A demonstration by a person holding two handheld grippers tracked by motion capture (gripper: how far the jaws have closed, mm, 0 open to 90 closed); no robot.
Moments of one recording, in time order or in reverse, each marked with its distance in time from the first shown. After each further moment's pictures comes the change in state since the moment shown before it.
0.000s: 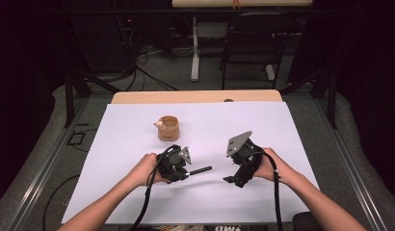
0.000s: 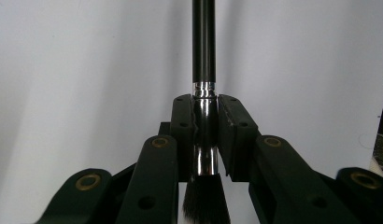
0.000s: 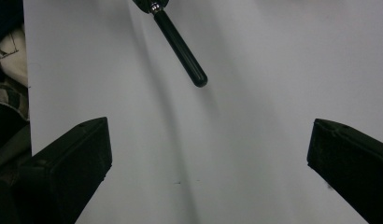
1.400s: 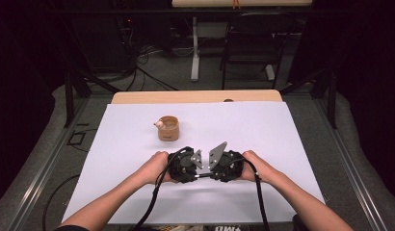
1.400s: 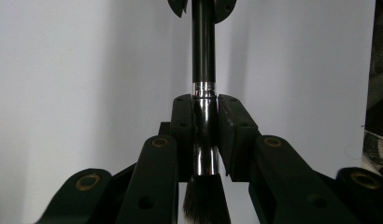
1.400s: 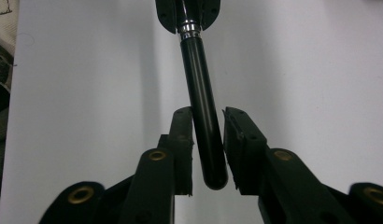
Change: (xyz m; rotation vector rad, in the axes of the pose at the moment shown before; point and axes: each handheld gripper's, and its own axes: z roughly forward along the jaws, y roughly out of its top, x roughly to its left) left arm -0.013 0.028 0.002 0.018 0.001 0.170; right arm 0.012 0.013 0.053 0.062 0.080 -0.160
